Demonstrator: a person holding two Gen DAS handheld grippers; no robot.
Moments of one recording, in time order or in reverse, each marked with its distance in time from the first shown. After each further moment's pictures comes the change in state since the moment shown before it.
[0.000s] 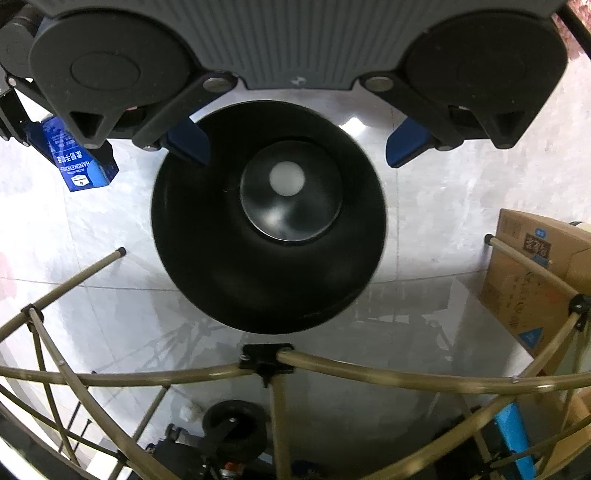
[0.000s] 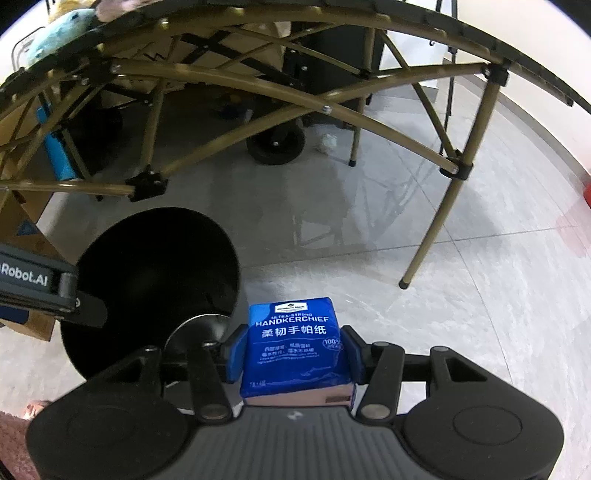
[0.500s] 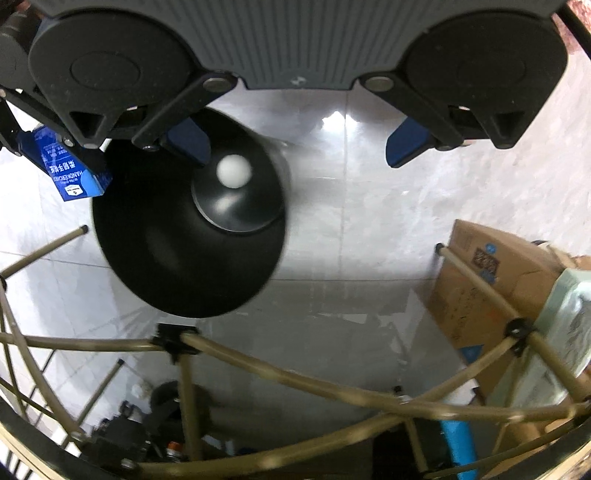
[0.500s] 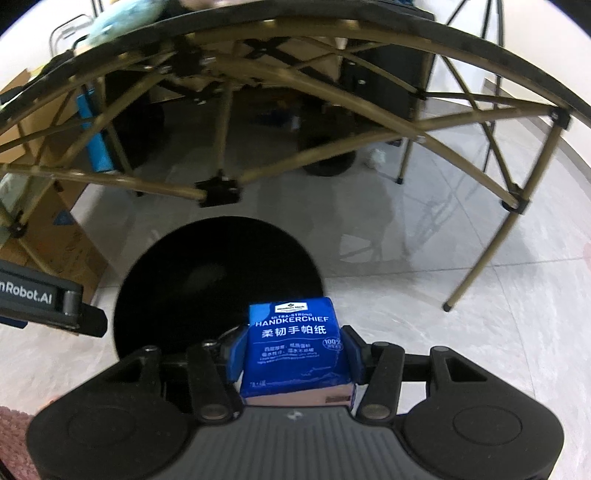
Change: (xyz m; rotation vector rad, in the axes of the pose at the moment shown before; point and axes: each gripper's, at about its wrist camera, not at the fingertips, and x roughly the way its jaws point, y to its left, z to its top) left arm -0.017 0.067 -0.006 -0.093 -0.028 0.081; right arm 0.005 0.062 0.014 -0.085 -0.016 0.088
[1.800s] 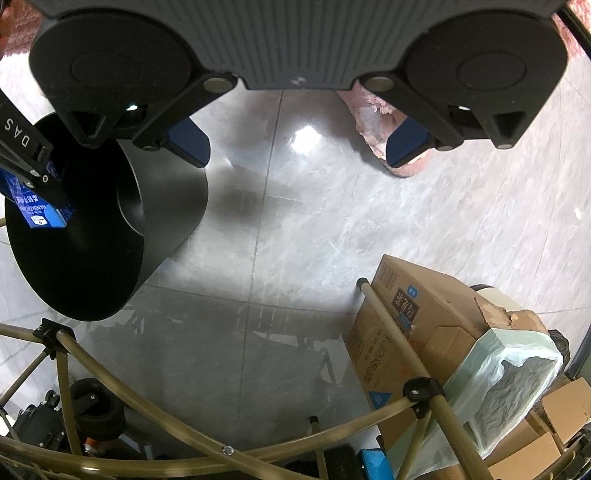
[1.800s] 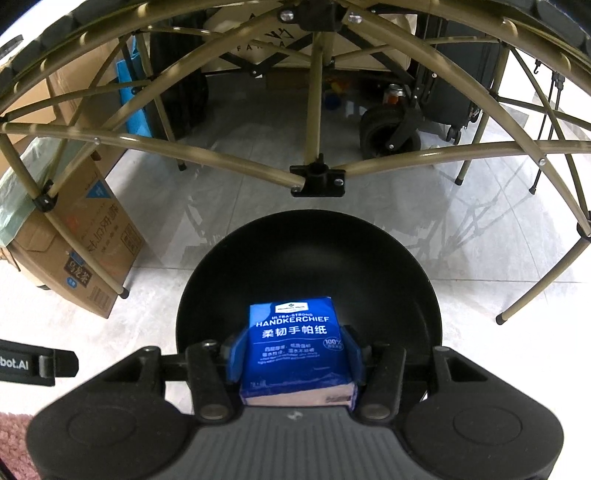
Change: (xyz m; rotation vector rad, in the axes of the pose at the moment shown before) left arm 0.016 0.080 -0.015 -0.121 0.052 0.135; right arm 0.036 0.067 0.017 -0.076 0.064 0.072
